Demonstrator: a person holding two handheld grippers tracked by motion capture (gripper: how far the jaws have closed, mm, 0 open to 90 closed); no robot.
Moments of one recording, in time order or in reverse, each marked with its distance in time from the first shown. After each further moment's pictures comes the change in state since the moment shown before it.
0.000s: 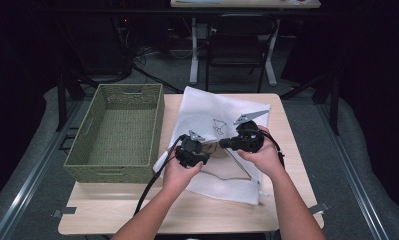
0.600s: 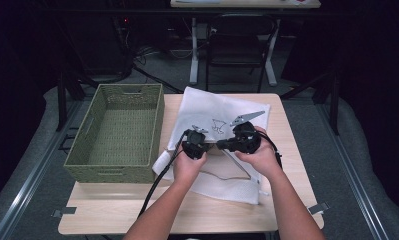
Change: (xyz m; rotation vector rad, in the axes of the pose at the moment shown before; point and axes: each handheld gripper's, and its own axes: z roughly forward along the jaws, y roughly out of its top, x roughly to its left) left arm 0.008 0.015 0.049 -0.014 0.052 -0.091; right arm 0.006 0.002 0.005 0.009 0.005 -0.019
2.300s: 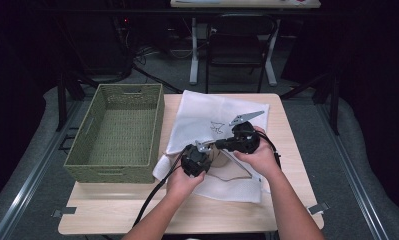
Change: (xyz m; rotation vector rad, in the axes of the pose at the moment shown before) left arm -0.020 -0.039 -0.014 0.072 -0.019 0.178; right arm 0.003 0.002 0.001 -0.015 0.006 -0.001
